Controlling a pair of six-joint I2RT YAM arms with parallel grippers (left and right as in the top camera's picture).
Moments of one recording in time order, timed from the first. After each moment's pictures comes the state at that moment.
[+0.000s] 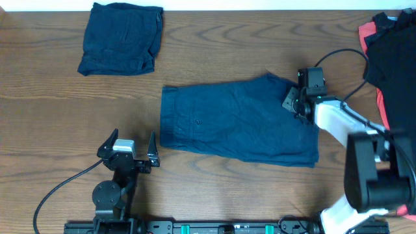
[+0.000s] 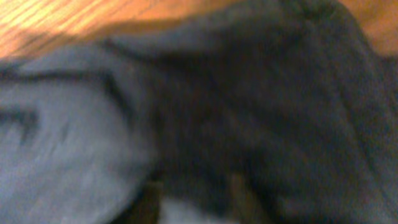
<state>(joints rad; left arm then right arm) -0.02 0.01 0.02 -0.11 0.10 -0.01 0.10 1.77 0.94 -0.27 0.06 0.61</state>
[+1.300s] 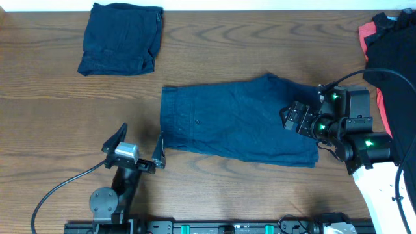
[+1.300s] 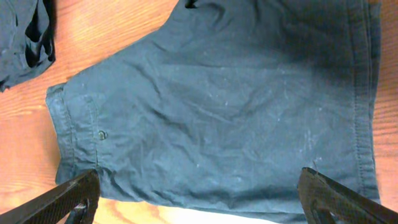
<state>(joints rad) -0.02 0.01 0.02 0.08 0.29 -0.08 0.10 1.09 0.93 -0.78 -0.25 0.49</state>
